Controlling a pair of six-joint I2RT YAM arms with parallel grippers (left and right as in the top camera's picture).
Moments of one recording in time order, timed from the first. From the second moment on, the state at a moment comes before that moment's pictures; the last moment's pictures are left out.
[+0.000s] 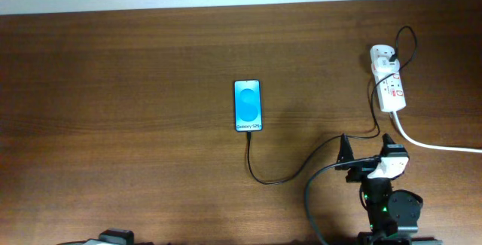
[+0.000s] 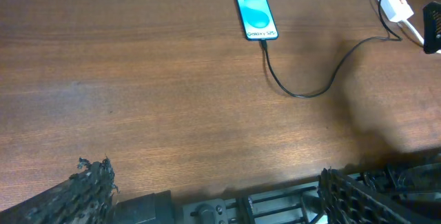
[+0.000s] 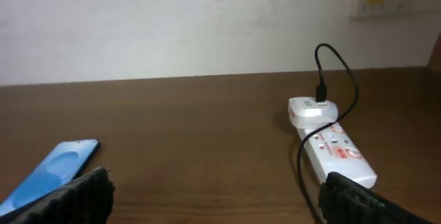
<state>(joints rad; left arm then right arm) 0.08 0.34 1.30 -1.69 0.31 0.06 -0.07 0.01 0.01 -0.07 -0.07 0.05</state>
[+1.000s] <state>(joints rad) 0.07 0.05 0.51 -0.54 0.34 0.12 -0.07 0.01 0.01 -0.07 -0.07 -0.03</state>
